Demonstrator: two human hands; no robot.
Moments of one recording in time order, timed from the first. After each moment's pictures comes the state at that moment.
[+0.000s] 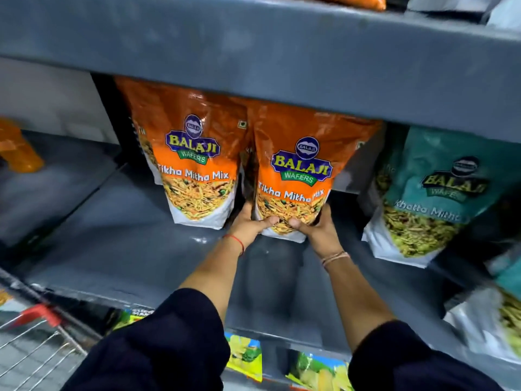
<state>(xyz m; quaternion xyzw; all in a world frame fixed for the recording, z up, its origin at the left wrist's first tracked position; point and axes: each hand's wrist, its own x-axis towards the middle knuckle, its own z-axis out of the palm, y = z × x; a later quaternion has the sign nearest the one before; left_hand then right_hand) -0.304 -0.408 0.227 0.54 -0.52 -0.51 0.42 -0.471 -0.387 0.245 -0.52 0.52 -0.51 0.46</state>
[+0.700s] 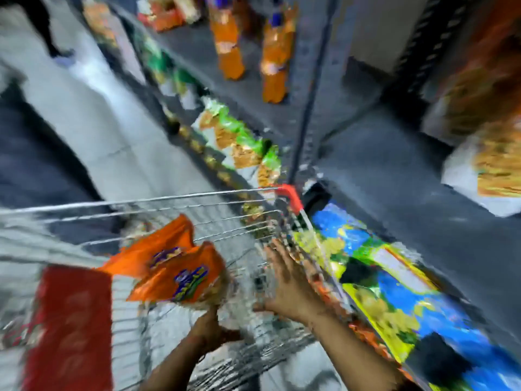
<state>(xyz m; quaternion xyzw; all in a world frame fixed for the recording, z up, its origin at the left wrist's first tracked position) -0.023 0.038 0.111 0.81 -0.14 -0.51 0.25 -0.119 -0.128 0.139 -0.90 0.21 0.00 0.39</state>
